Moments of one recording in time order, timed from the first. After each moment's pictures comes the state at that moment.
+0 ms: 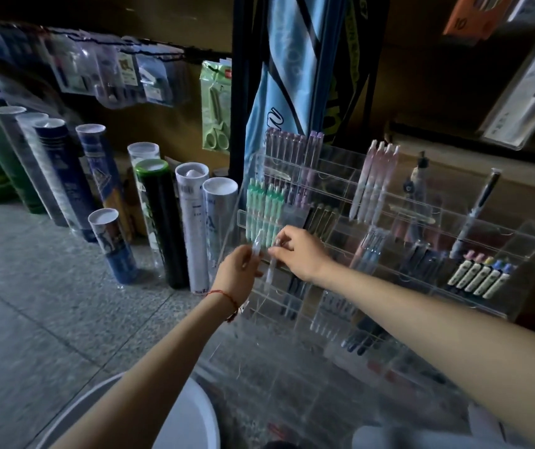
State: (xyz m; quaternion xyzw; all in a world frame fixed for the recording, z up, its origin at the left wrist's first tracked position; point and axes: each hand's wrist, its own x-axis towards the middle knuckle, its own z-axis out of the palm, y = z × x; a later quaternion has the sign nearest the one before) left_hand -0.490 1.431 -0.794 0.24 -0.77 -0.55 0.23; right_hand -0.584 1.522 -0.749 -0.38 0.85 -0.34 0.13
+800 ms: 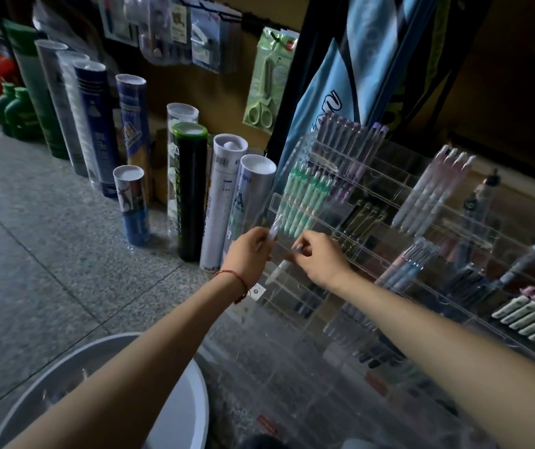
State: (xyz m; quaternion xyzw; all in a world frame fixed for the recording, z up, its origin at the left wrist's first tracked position) left_hand -0.477 1.411 -0.805 0.28 -0.77 -0.53 0.23; right_hand -0.584 1.504 -0.780 -0.40 0.88 -0.23 0.12
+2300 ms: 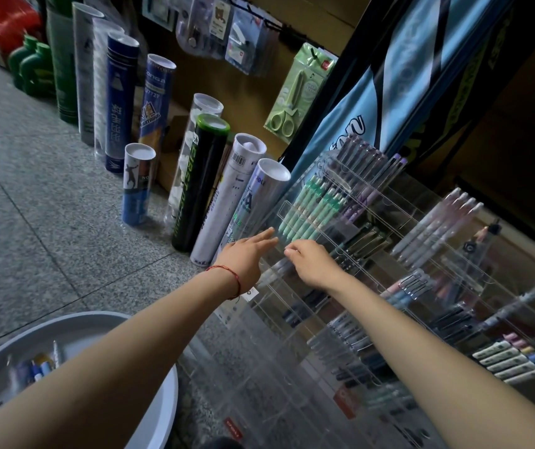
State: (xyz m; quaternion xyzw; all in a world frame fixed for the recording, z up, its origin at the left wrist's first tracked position) left_hand -0.470 1.396 -0.816 0.22 -0.92 -0.30 0.12; right_hand -0.580 1.482 -0.767 -0.44 0.88 -0.10 0.13
